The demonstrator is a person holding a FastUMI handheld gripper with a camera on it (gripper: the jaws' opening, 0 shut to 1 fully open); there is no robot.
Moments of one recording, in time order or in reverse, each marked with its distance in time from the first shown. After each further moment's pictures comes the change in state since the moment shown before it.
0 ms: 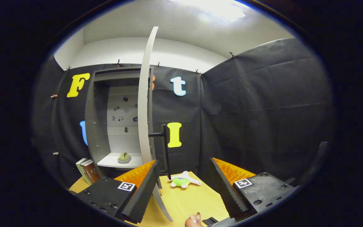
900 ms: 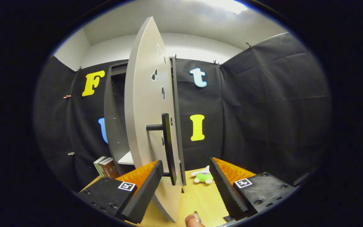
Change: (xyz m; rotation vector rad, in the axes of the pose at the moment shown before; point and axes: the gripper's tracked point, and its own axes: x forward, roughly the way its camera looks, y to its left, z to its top) arm 0.015 0.096 -0.020 0.048 0.063 0.147
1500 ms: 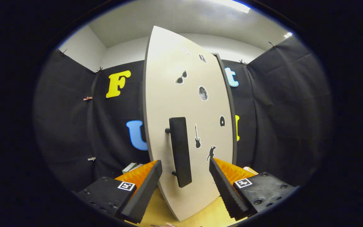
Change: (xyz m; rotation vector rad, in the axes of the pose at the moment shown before) arm 0.036 0.187 -0.020 0.017 -0.037 0.203
